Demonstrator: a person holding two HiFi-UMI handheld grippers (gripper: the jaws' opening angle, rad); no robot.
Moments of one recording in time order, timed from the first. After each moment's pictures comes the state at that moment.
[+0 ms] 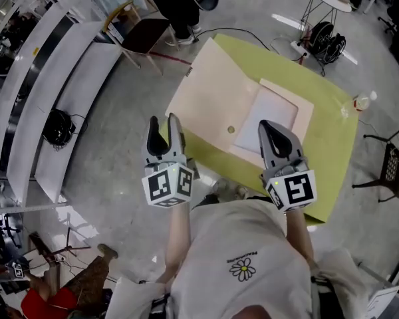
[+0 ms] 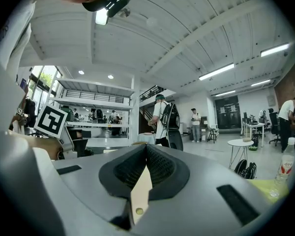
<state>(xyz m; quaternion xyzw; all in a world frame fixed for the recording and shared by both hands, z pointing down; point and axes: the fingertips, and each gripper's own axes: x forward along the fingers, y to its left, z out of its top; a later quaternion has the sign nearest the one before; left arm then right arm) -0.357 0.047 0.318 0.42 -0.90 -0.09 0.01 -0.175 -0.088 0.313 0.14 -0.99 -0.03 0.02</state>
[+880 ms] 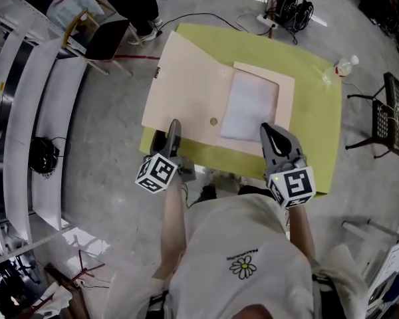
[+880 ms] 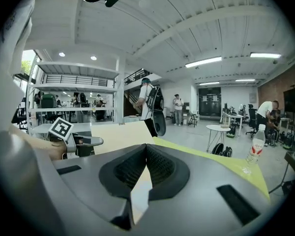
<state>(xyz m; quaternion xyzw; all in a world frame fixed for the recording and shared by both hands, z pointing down) -0.369 0.000 0.480 0.52 -0.77 -0.24 0.28 -0.130 -0.104 0.379 0.24 -0.96 0.00 0.13</state>
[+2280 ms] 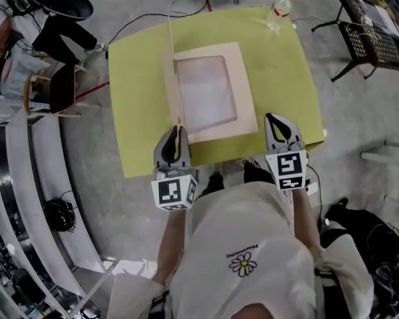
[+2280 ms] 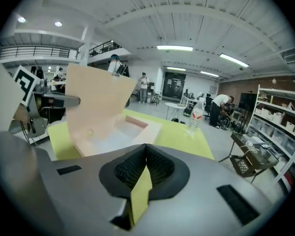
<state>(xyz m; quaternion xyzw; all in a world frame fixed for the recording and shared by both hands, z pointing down) -0.199 -0.069 0.436 0.75 -0.65 0.07 0.08 0.021 -0.123 0.473 0.44 -0.86 0.04 0.26</state>
